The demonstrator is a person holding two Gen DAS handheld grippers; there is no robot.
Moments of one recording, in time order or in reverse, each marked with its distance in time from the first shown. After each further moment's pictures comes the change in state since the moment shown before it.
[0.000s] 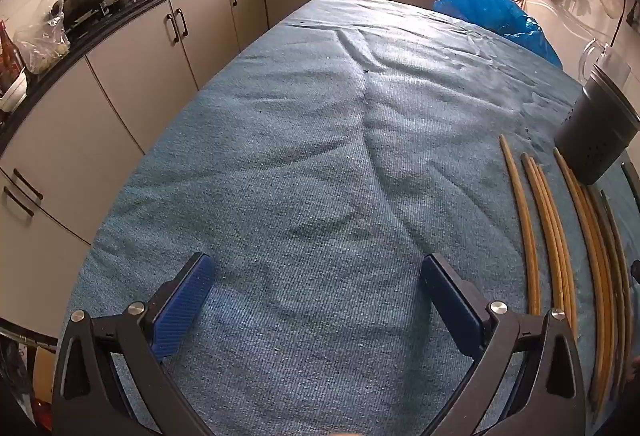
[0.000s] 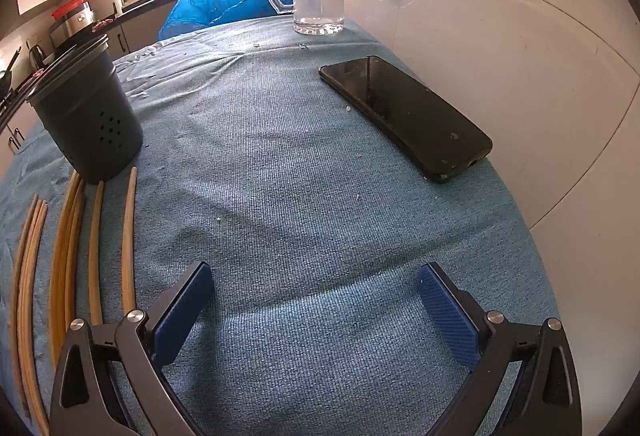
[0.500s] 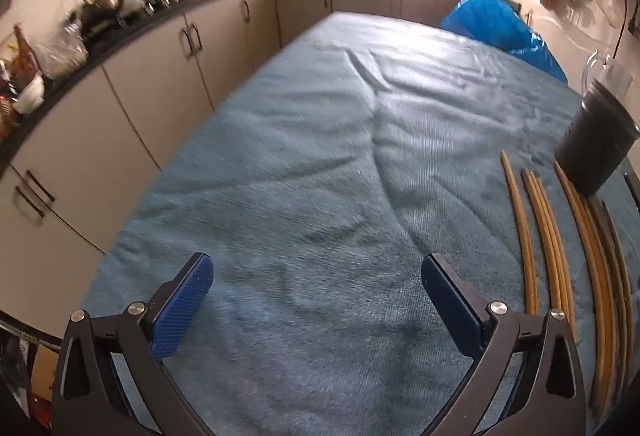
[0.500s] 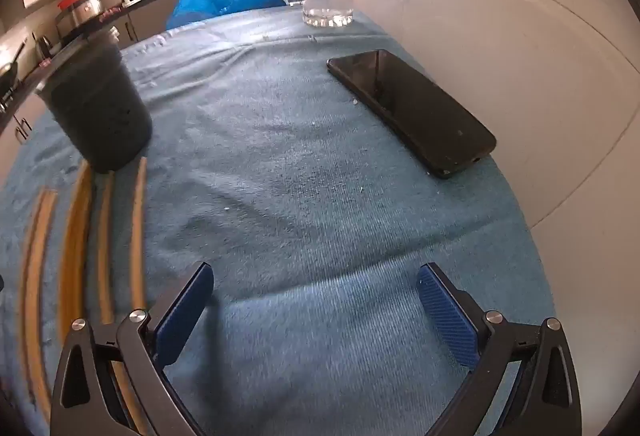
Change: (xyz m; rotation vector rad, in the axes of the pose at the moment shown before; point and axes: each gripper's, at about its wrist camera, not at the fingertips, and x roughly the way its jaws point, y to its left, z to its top) left arm -0.030 0.006 -0.006 -0.006 -0.103 0.062; right arm -0.009 -0.002 0.005 -0.011 0.023 0.047
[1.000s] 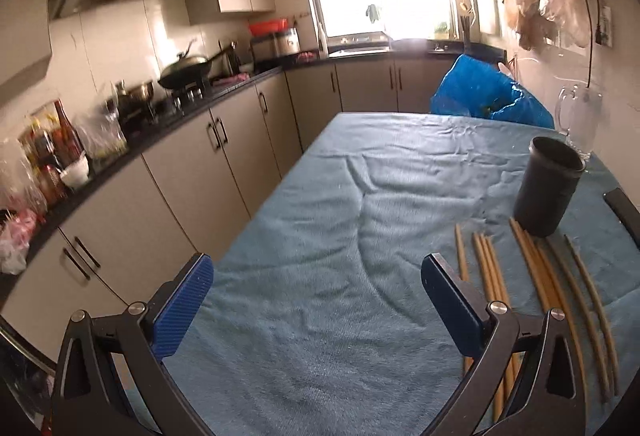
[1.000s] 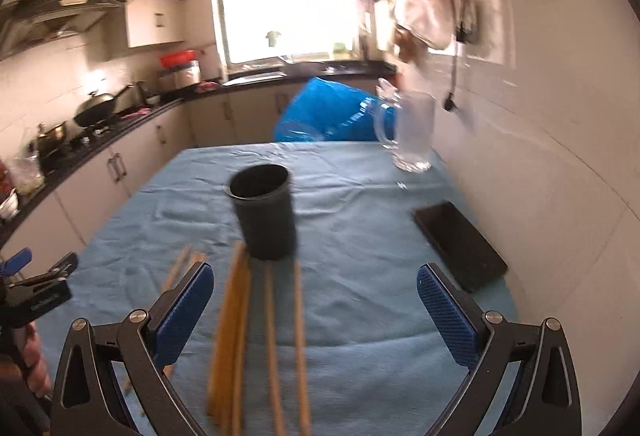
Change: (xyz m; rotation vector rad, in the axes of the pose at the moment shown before) left arm -0.106 -0.029 0.013 0.088 -0.285 0.093; right arm -0.132 0.045 0.002 -0.170 -0.385 0.251
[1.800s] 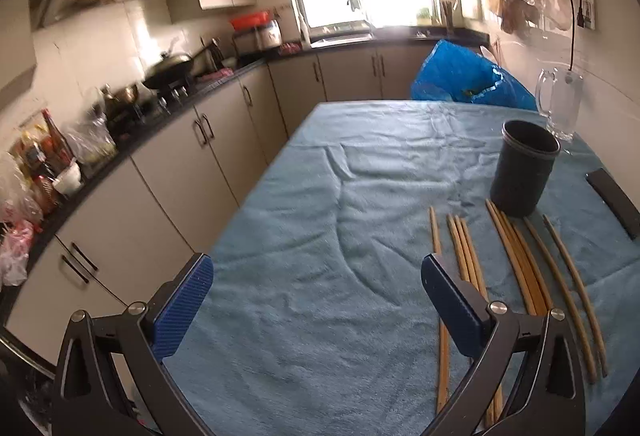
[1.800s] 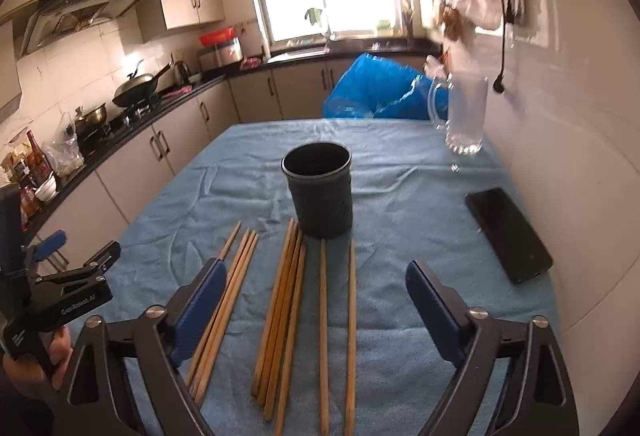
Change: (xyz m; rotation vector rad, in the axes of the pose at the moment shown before) left arm -0.006 -0.019 -0.005 0.042 0.068 -0.050; right arm 0.007 0.014 0.005 -0.007 0.121 0.172
